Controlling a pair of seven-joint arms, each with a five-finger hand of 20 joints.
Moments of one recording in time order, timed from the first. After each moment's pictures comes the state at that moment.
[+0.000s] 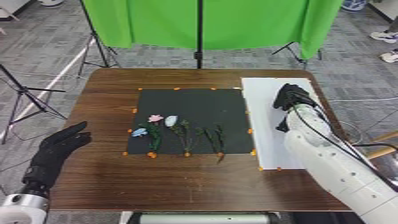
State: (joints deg) left arm 130.1 -68.8 -112.4 -118.2 67.0 -4.7 3.7; right arm -67.2 -53.7 54.3 -81.7 -127.0 4.0 35.3
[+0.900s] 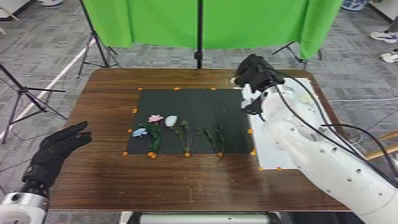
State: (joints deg) left arm 129.9 -67.9 -112.5 -118.2 66.9 -5.0 3.1; right arm -62.5 -55.1 48.9 -100.5 -112.6 7.5 30.9
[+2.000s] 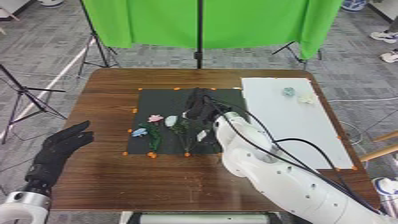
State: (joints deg) left arm 129.2 -68.2 -112.0 -117.7 66.9 -5.7 3.1; right arm -63.7 -63.6 37.6 -99.3 -112.8 4.1 28.9
